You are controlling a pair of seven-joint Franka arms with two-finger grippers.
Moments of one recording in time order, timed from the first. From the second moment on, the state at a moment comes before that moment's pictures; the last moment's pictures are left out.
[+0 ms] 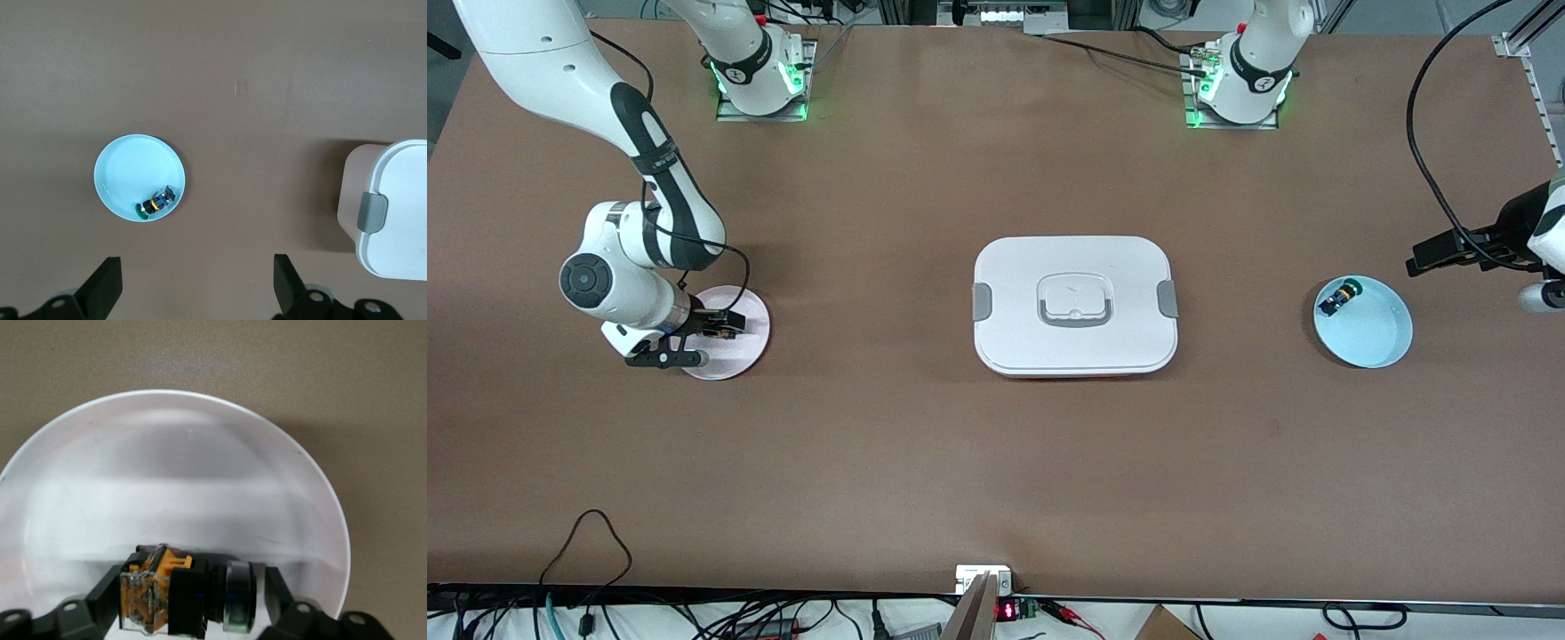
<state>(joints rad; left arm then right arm) 0.18 0.14 -0.11 -1.54 -0.01 1.60 -0.03 0.01 0.51 -0.01 -2.07 -0.03 2.47 0.00</state>
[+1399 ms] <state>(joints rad) 0.18 0.14 -0.11 -1.54 -0.02 1.60 -0.03 0.07 0.32 0.00 -1.70 0.03 1.93 -0.15</state>
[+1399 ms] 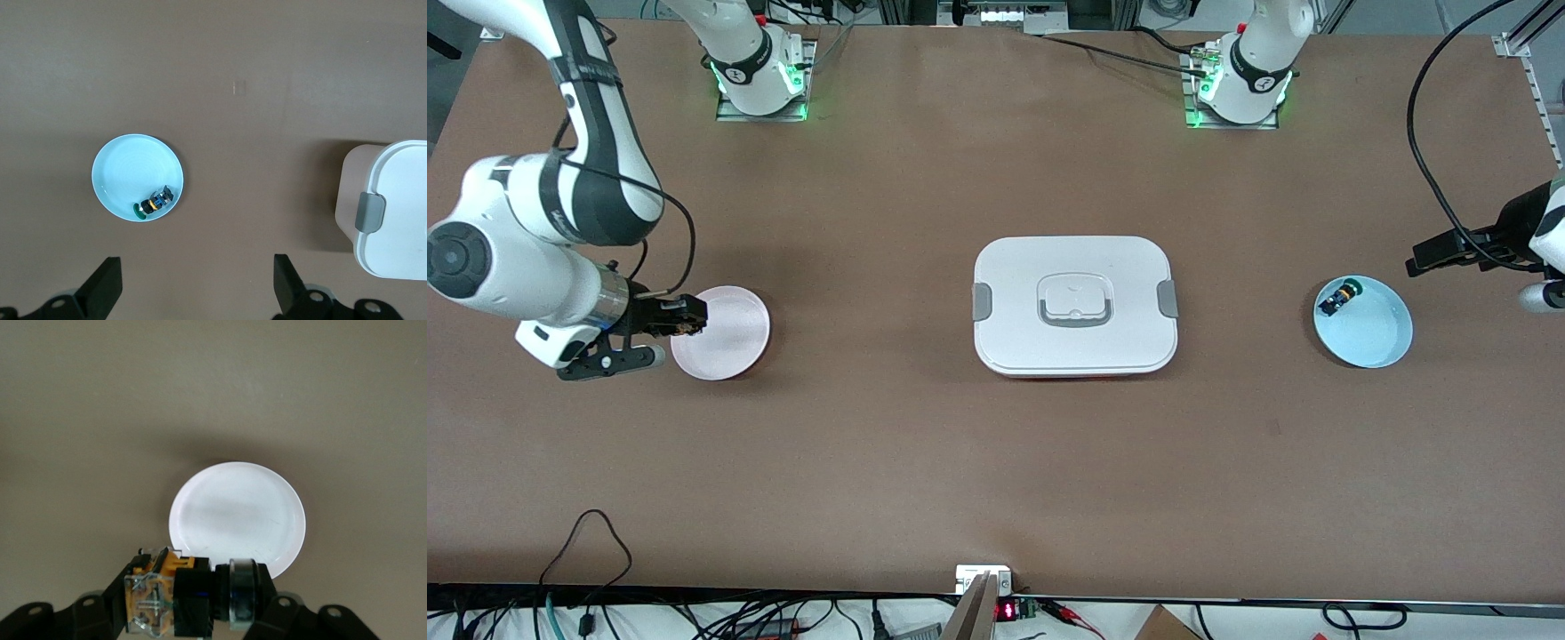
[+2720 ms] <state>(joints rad) 0.21 0.19 -0.10 -1.62 -0.52 1.50 -0.03 0.20 0.18 0.18 -1.66 0.67 2.02 -1.02</state>
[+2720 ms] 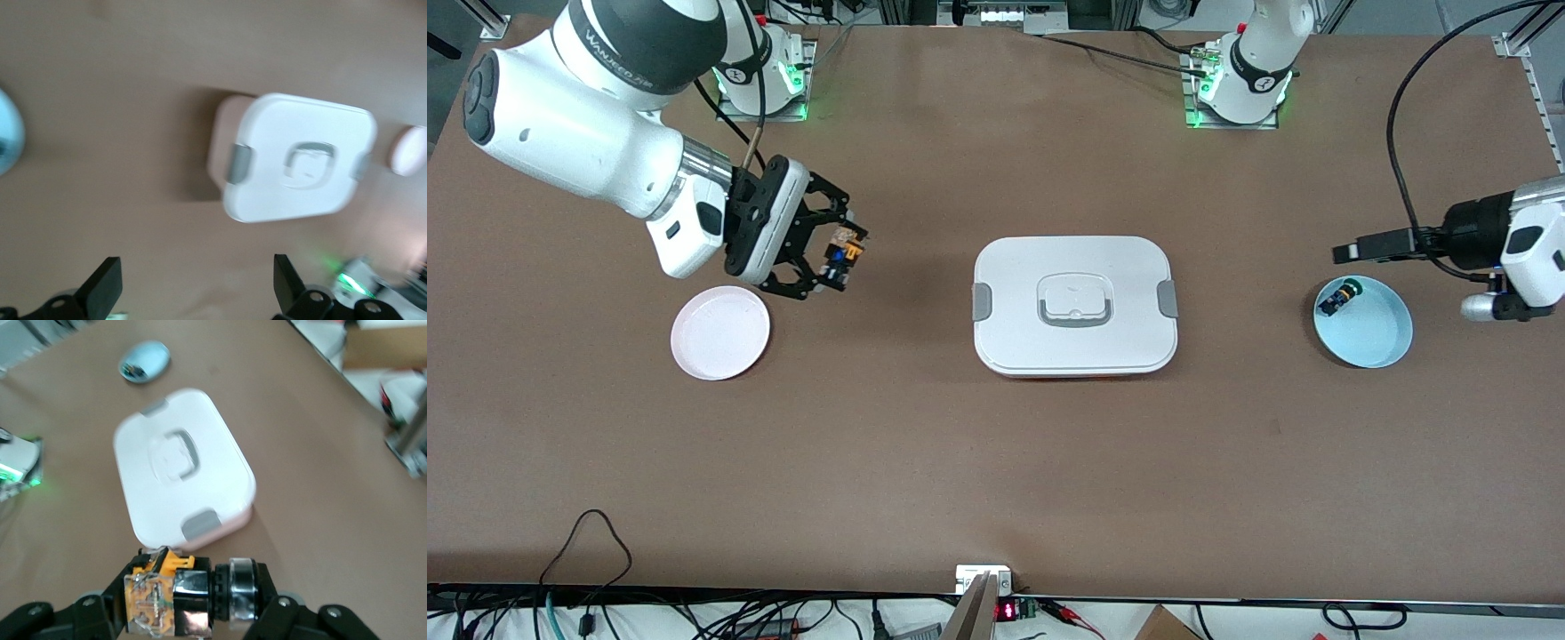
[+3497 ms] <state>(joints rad) 0.07 0.22 -0.23 -1.81 -1.37 1.74 -0.22 0.20 0.27 0.18 -1.72 1.44 2.02 -1.62</state>
